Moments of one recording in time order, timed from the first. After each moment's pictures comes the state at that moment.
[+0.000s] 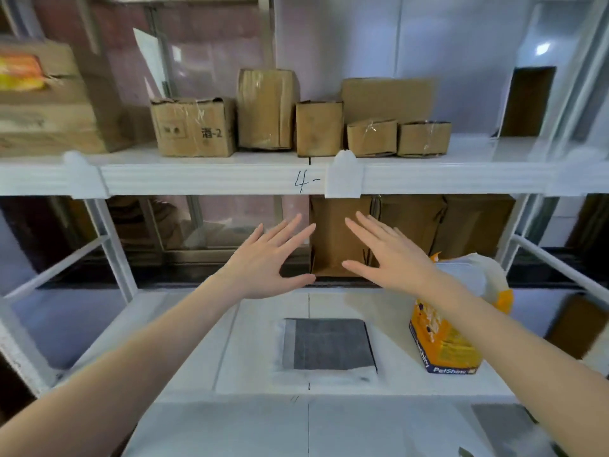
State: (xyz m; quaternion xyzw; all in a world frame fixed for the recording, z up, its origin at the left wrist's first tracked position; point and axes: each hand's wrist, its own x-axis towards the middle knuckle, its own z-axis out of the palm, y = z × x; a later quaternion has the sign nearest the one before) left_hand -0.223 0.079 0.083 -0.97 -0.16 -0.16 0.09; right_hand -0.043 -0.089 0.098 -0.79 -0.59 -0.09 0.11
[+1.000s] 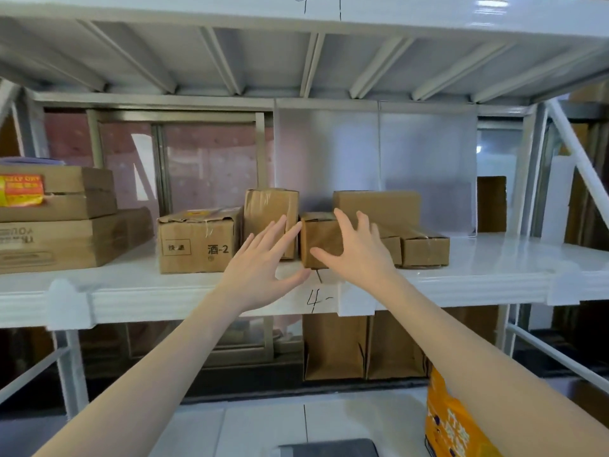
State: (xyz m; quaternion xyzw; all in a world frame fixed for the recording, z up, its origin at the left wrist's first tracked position) left_hand -0.186 0.160 0.217 -0.92 -0.15 -0.35 0.06; right_hand -0.055 0.027 0.244 -0.83 -0.44 -0.21 0.27
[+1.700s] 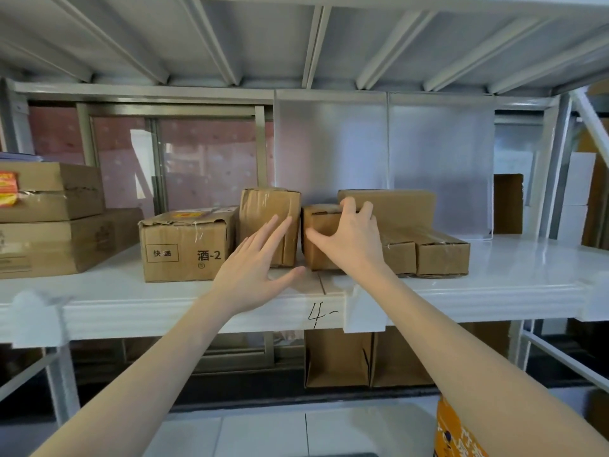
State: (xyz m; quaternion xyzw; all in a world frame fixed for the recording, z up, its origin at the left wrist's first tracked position) left_hand -0.167 0.192 0.216 -0.92 -0.14 -0.37 0.00; right_hand -0.034 0.077 0.258 -0.80 -0.39 -0.25 0.40
